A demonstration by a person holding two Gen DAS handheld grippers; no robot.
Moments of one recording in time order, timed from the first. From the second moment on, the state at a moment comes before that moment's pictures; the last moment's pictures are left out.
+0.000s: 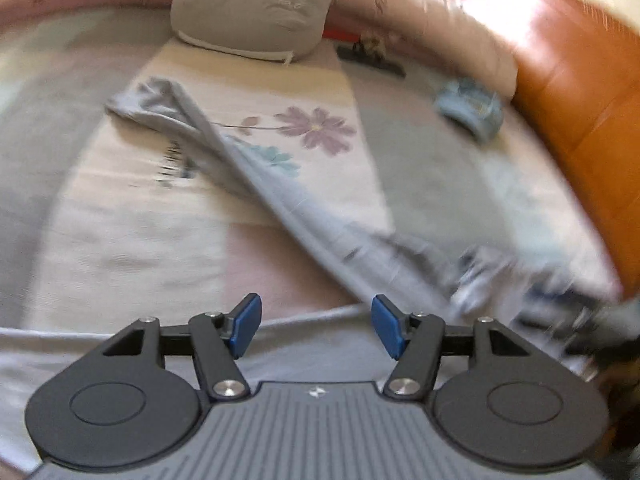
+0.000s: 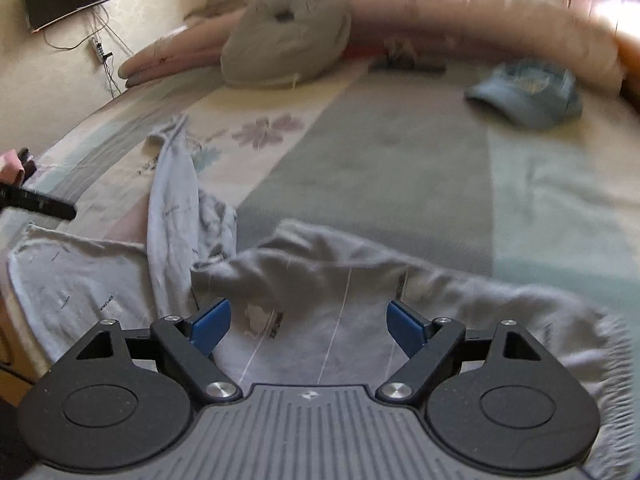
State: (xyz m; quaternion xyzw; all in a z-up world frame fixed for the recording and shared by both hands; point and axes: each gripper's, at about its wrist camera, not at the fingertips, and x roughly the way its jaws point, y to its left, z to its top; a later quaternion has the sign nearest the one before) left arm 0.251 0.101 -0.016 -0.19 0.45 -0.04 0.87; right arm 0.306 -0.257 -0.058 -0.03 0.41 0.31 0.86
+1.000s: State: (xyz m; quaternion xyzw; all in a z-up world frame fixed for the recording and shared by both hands) left arm 0.343 0.133 -0.152 -0.49 0.44 -0.20 0.72; right arm 0.239 -0.223 -0.052 0.03 0.46 0.13 0.88
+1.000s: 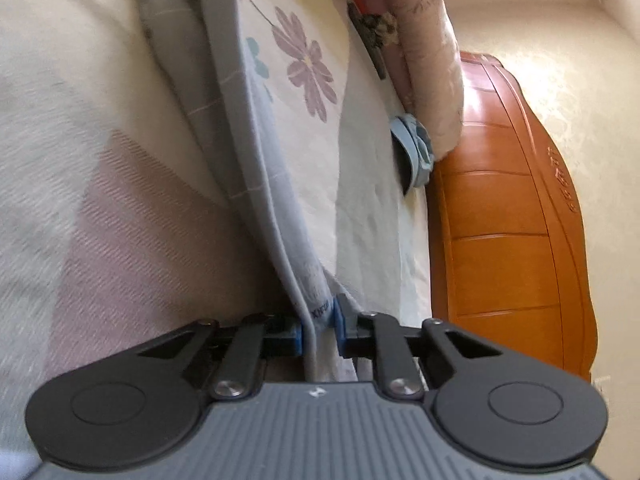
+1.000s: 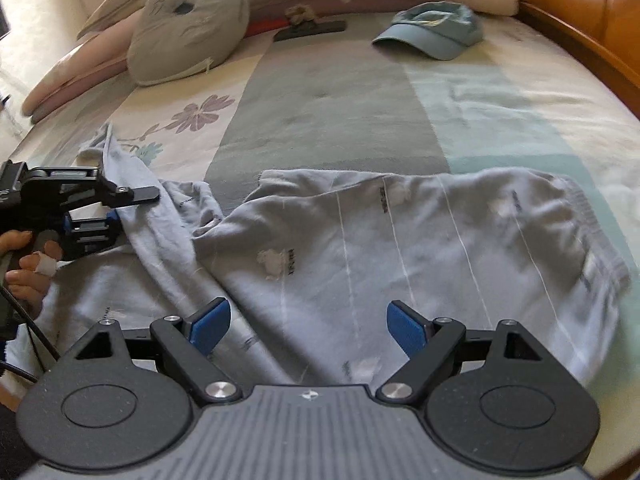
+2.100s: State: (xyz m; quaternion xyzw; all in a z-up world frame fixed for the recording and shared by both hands) left arm 0.208 0.100 -0.025 -0.37 0.33 -0.06 0.87; right arm 0.181 -0.211 -0.073 -0.31 0.30 0.39 0.81
